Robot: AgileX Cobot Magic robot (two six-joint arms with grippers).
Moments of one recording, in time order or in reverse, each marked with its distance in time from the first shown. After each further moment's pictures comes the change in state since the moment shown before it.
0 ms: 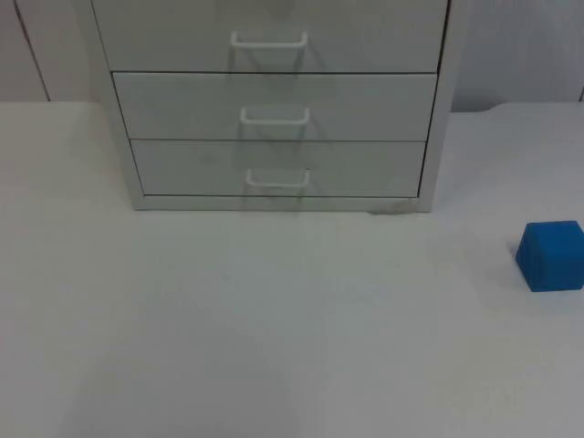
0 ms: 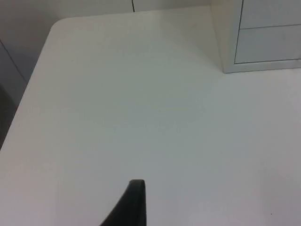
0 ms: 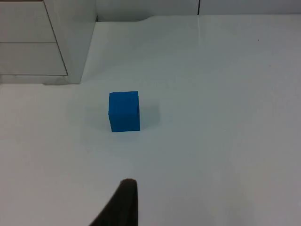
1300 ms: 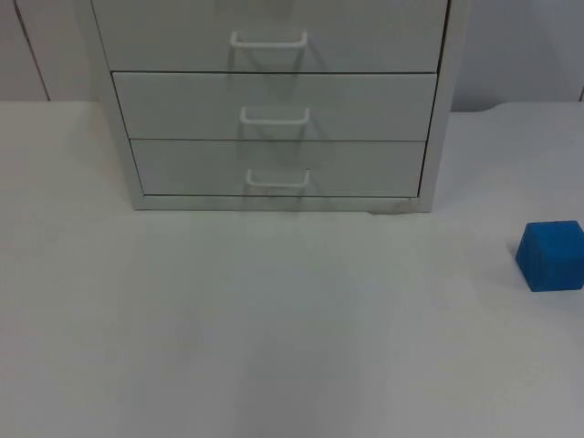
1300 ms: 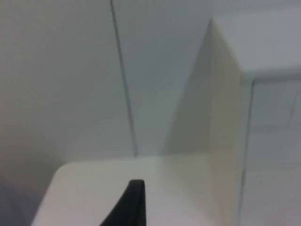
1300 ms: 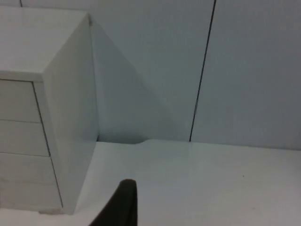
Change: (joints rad) right arm 0.000 0.609 -0.482 0.040 -0.306 -0.114; left arm -0.022 0.516 -0.199 -0.133 -0.628 0.102
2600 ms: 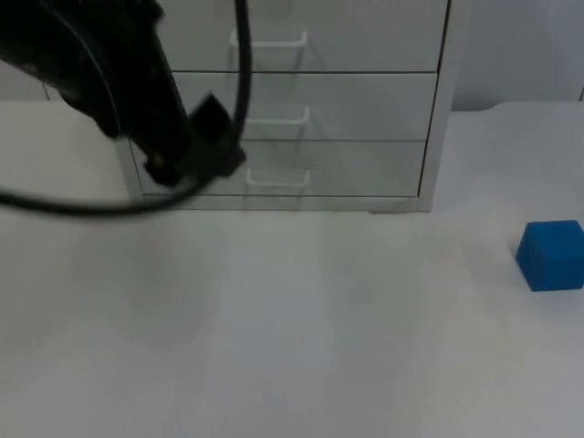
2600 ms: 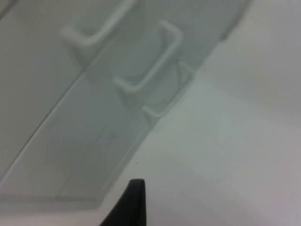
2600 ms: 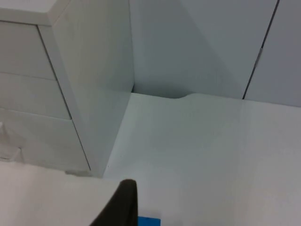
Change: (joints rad) right arm 0.000 0.343 -0.020 0.207 -0.093 -0.202; left arm -0.579 0.932 -0.209 0.129 -0.076 0.344
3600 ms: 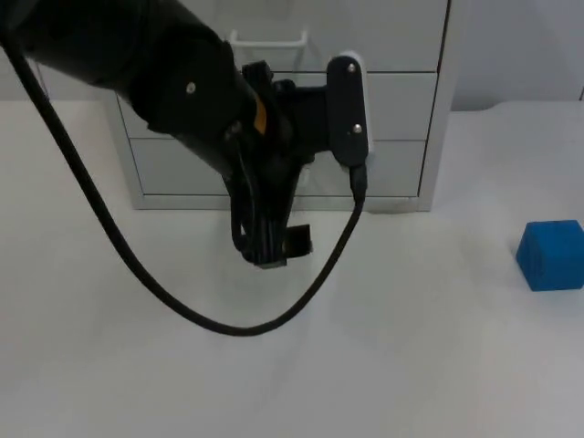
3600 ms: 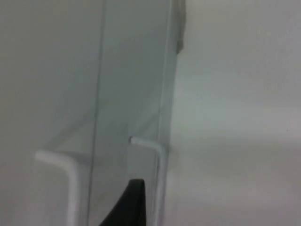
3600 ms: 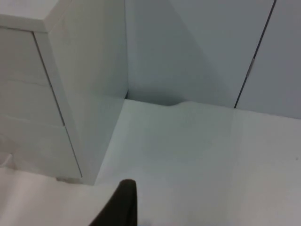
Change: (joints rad) right arm 0.000 0.000 -0.030 -0.016 -0.005 -0.010; left arm -0.107 0.494 -0.210 0.382 -0.187 0.094
